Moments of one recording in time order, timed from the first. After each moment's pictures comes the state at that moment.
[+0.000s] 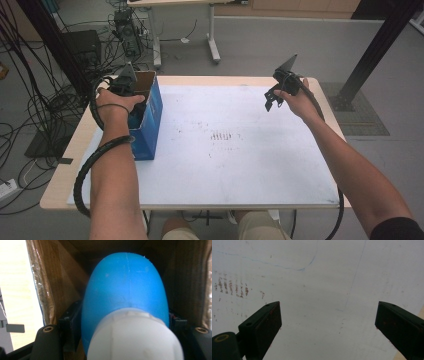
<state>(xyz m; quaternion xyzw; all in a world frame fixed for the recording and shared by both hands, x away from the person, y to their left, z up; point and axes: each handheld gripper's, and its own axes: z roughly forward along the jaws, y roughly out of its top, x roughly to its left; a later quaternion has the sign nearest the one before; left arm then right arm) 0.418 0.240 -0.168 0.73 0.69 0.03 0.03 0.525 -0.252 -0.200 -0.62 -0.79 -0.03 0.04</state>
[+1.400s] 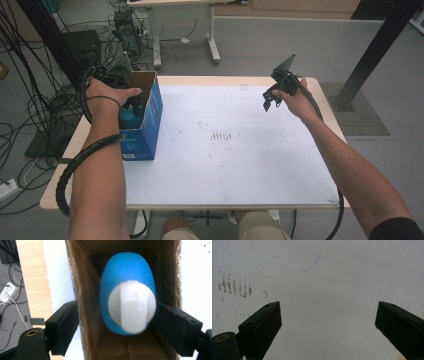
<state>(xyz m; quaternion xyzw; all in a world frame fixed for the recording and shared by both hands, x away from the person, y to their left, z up) 0.403 0.232 -0.126 0.74 0.67 0.06 0.02 0.524 -0.247 -0.199 -0.61 -0.79 -0.04 0.04</state>
